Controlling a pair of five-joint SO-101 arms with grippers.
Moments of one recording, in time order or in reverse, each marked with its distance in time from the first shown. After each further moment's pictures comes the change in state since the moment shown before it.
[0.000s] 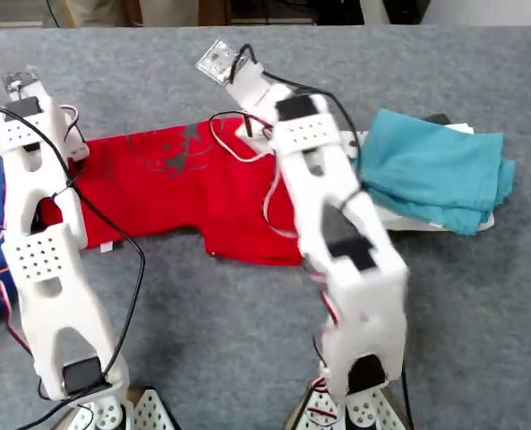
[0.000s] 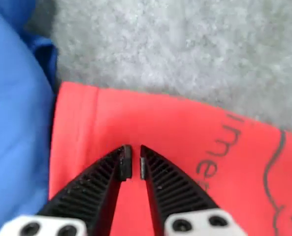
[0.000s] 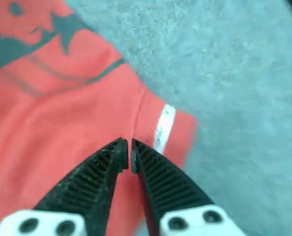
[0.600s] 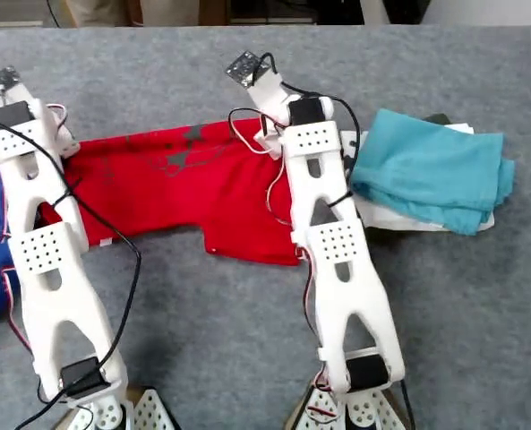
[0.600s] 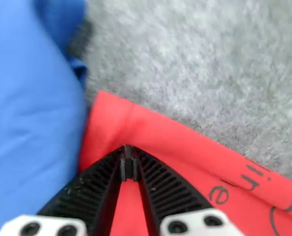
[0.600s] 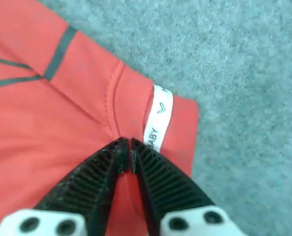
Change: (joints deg) left arm -2.7 12.9 -26.4 9.8 4.6; right arm 5.6 40.5 -65.3 30.2 1.8
